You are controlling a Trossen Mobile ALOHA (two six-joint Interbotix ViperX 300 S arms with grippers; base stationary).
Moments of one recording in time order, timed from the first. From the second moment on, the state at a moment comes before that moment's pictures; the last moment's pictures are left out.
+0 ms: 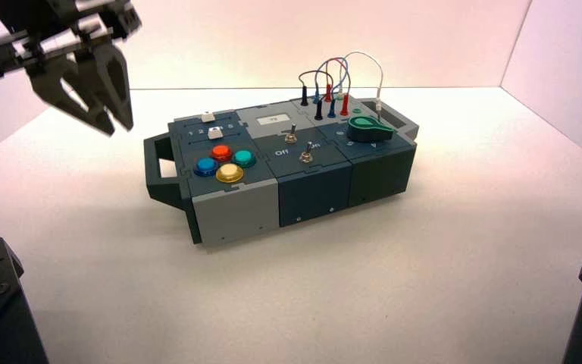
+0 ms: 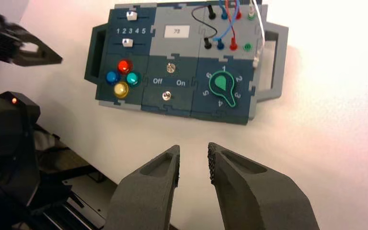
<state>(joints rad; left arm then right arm) -0.20 -0.32 0.97 -0.30 0.87 0.01 0.34 -0.65 0.70 0.35 1.07 -0.20</state>
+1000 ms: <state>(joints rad) -0.22 0.09 0.77 -0.31 0.84 0.01 0.38 -0.56 0.66 0.35 1.04 -0.25</state>
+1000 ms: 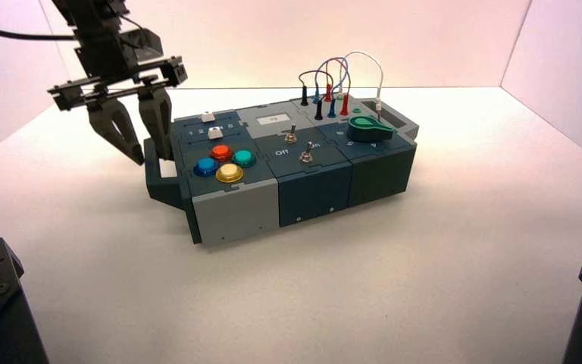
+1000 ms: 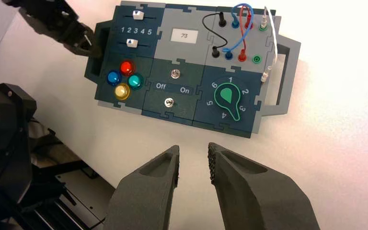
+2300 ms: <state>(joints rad) -0.19 0.12 0.77 -0.30 0.83 0.00 0.49 -0.15 0.58 0.35 0.91 -0.26</state>
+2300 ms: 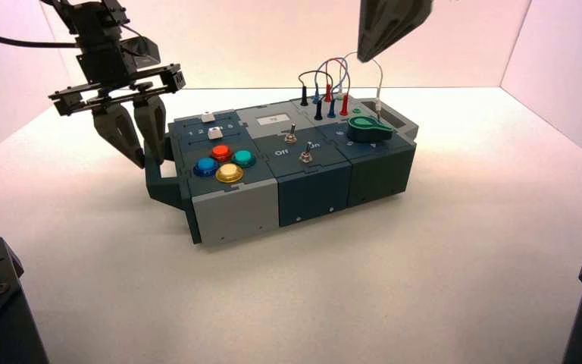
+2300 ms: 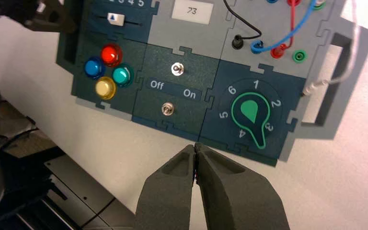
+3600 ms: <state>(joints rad) -0.19 0.13 0.76 -0.30 0.83 0.00 0.60 0.28 0.35 0.35 0.86 -0.29</state>
